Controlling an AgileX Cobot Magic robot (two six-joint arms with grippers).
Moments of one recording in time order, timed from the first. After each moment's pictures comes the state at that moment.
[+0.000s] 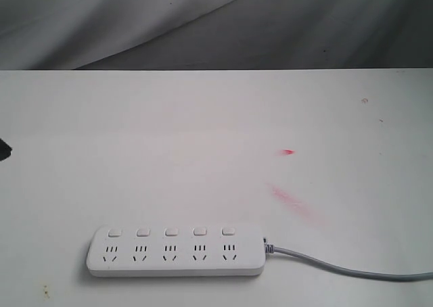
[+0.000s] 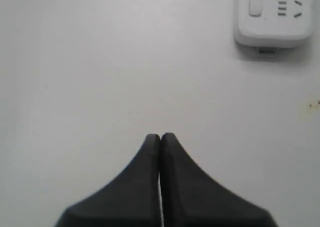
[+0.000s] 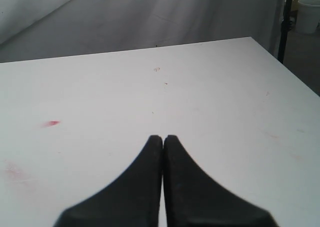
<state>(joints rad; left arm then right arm) 0.47 1.72 -1.18 -0.61 1.22 2.08 -0.11 0.01 0.00 0.00 0.34 0.06</state>
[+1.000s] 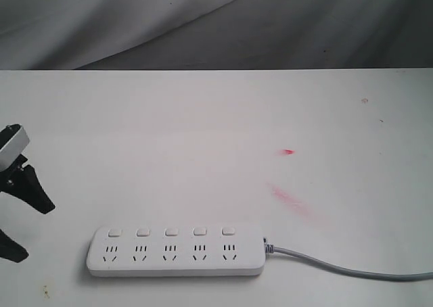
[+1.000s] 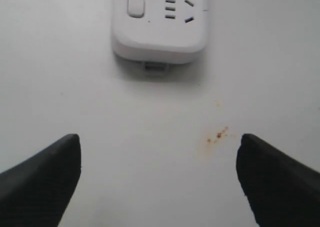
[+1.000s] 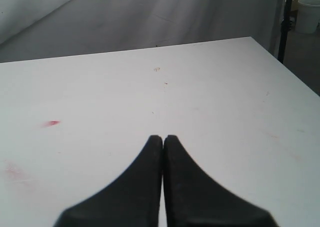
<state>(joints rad) 0.38 1.86 -0.97 -0.58 1.21 2.09 -0.11 0.01 0.00 0.00 0.34 0.06</state>
